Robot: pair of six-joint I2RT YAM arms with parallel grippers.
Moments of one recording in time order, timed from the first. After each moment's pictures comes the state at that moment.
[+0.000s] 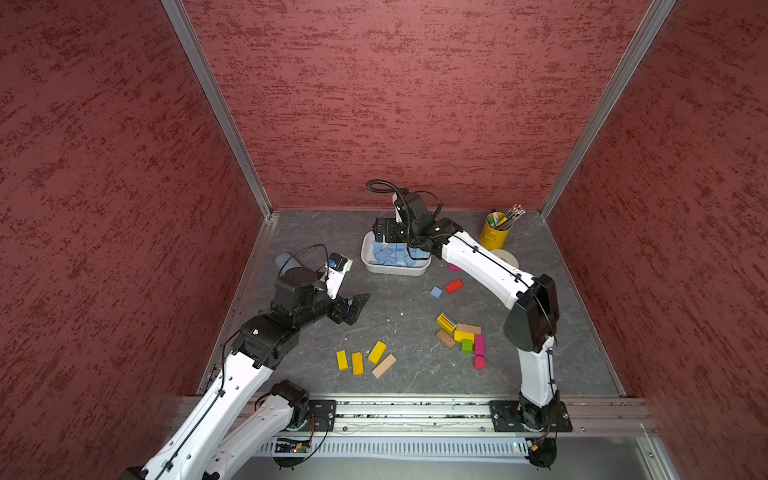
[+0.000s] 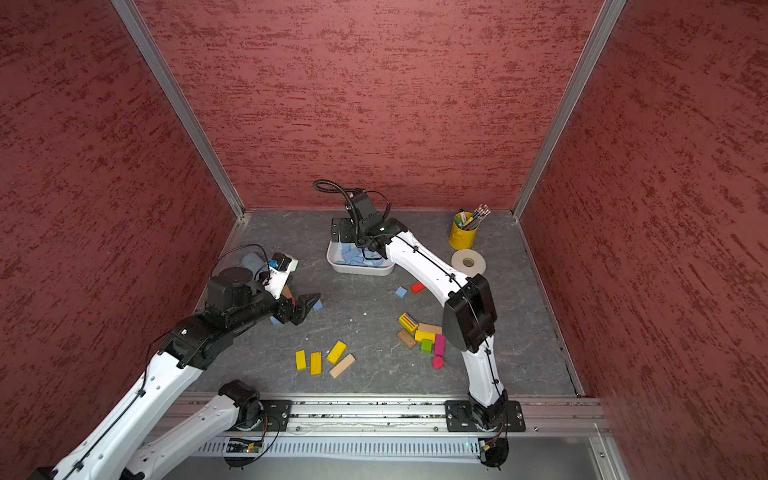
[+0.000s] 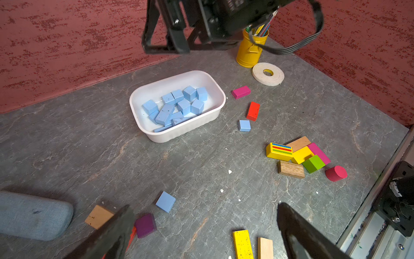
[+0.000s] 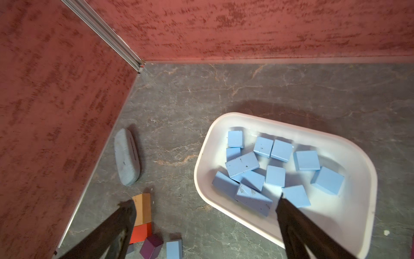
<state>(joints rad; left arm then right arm) -0.45 0.76 0.87 -0.63 0.17 0.02 0.70 1.98 1.90 -0.53 0.05 0.53</state>
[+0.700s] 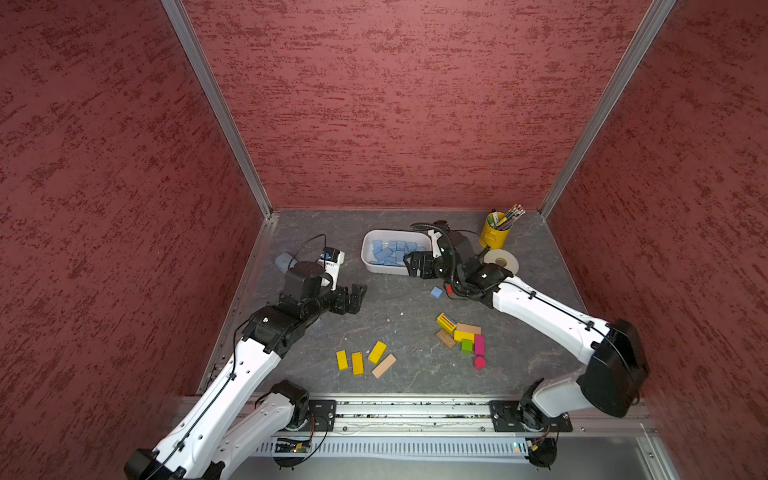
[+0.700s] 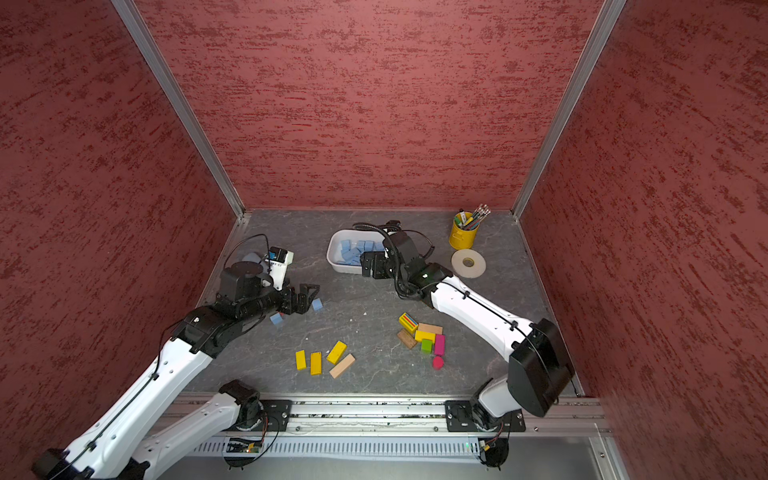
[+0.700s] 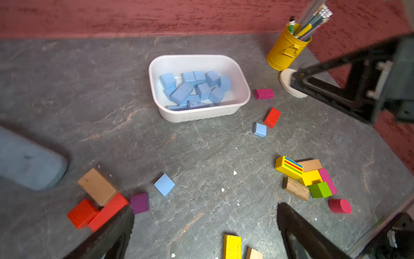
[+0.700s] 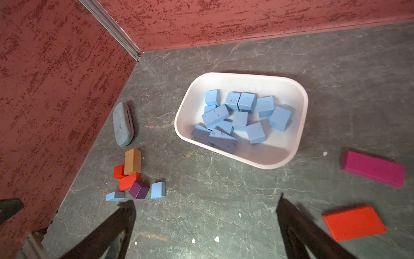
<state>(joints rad) -0.41 0.85 0.88 -0.65 0.07 -0.26 0.70 1.44 1.14 -0.26 0.06 0.54</state>
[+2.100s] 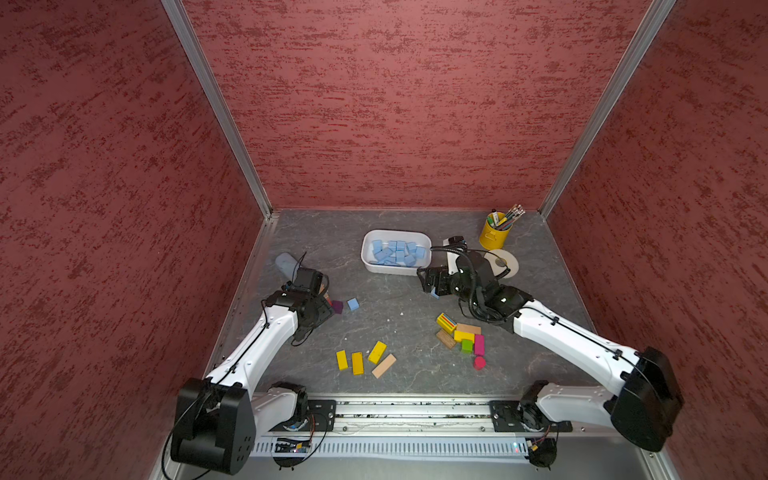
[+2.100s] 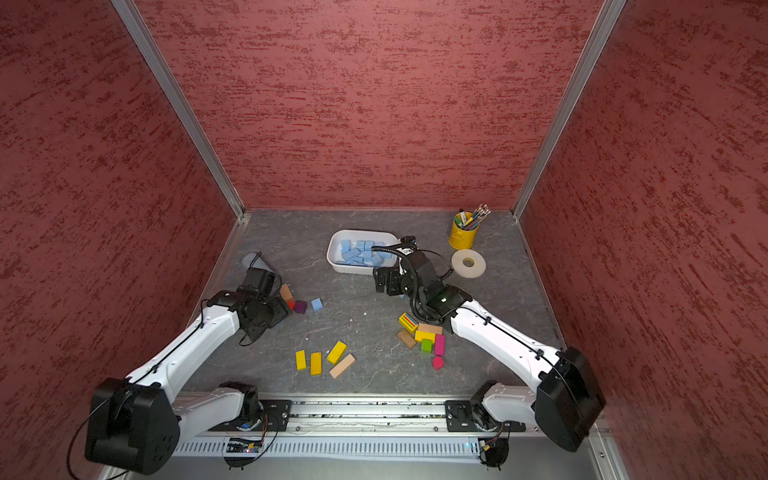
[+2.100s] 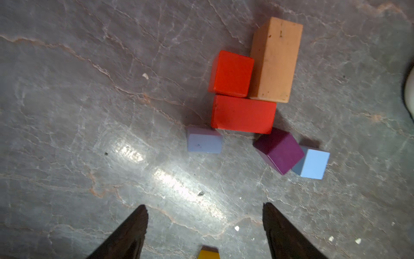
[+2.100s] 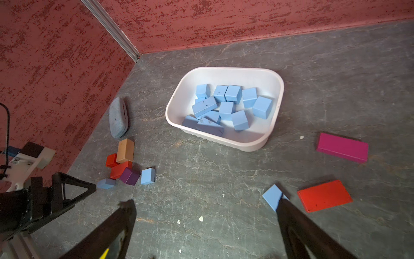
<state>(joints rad) -0.16 1.17 0.74 -0.85 -0.12 -0.85 0.70 1.26 0.91 -0.17 0.08 0.50</state>
